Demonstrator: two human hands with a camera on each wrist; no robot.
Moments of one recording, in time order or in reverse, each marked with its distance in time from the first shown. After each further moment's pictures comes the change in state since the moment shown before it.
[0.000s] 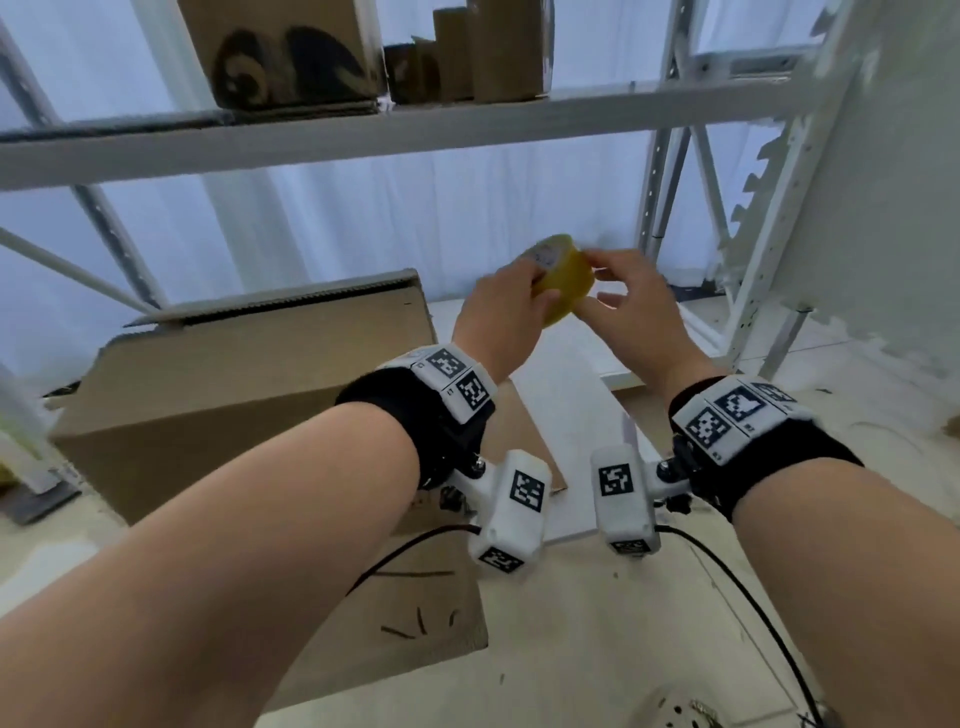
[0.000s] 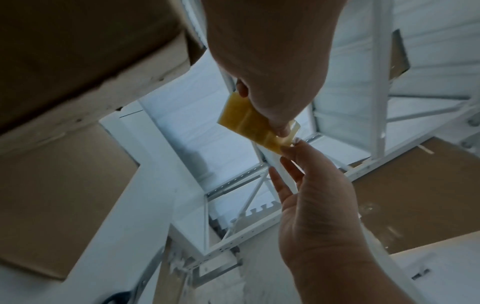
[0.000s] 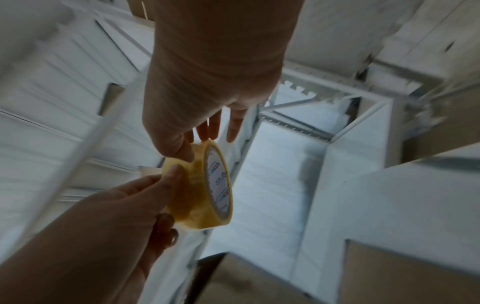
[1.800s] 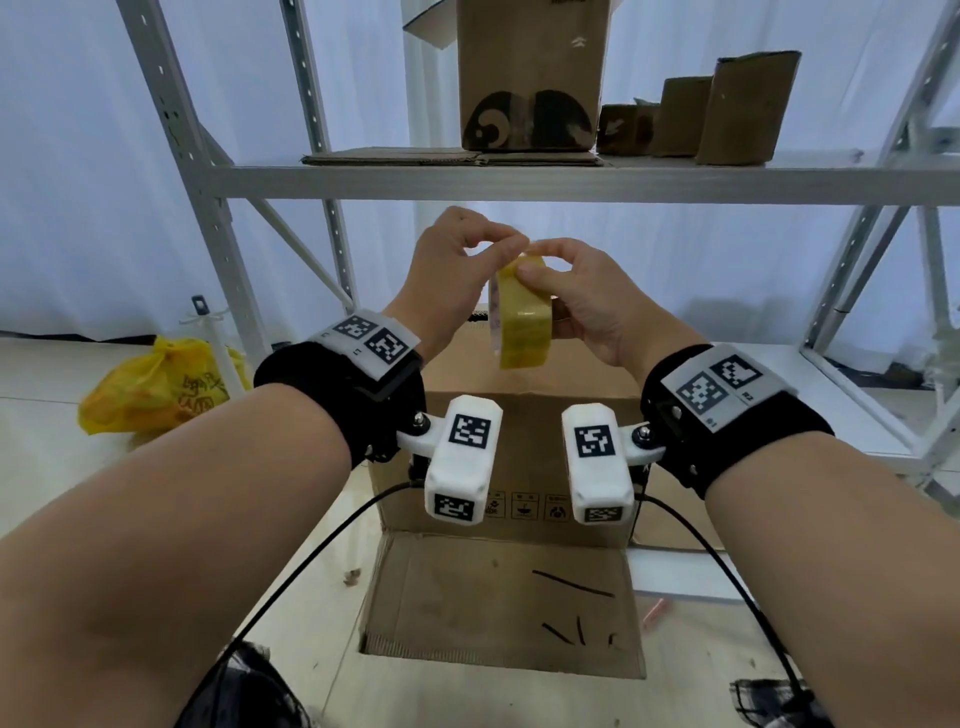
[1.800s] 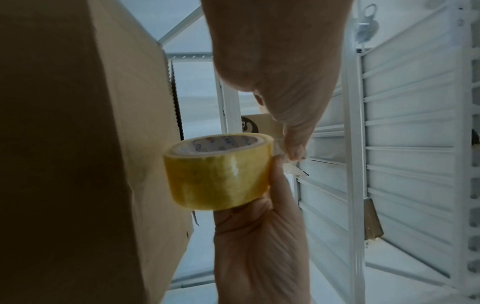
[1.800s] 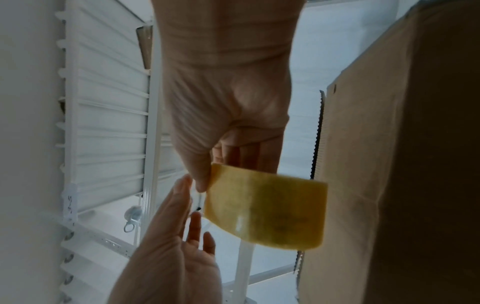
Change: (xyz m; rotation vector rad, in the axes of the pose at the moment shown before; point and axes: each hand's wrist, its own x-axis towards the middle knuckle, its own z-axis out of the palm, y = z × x) left_hand -0.083 -0.108 -0.219 -0.437 0.455 -0.170; right_hand -0.002 -0.185 0.174 0.477 -0.588 0.158
